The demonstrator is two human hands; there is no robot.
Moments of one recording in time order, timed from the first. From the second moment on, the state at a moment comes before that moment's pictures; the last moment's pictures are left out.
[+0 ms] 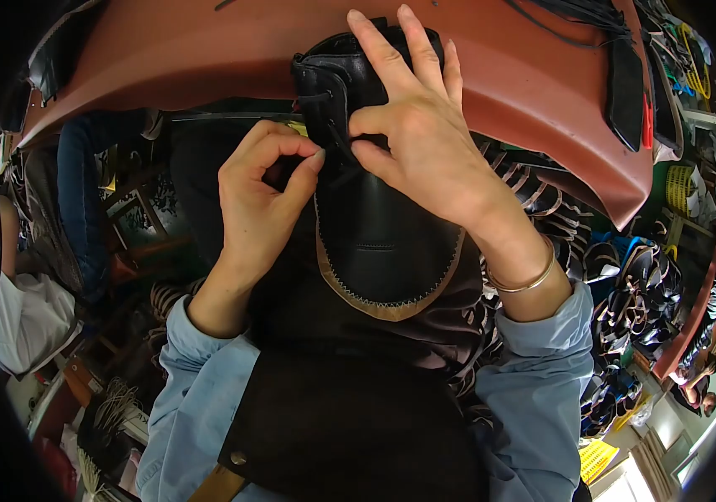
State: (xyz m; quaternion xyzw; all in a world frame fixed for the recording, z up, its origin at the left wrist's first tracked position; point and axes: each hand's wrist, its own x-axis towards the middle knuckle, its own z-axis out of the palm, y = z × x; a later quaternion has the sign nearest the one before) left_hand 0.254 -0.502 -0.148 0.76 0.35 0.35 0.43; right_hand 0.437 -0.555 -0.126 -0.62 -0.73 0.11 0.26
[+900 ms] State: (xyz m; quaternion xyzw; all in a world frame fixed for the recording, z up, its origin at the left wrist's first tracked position) left_hand 0.255 -0.505 -0.140 0.73 0.37 0.30 0.49; right_hand 0.436 -0.556 -0.125 -0.62 -0.73 0.11 0.26
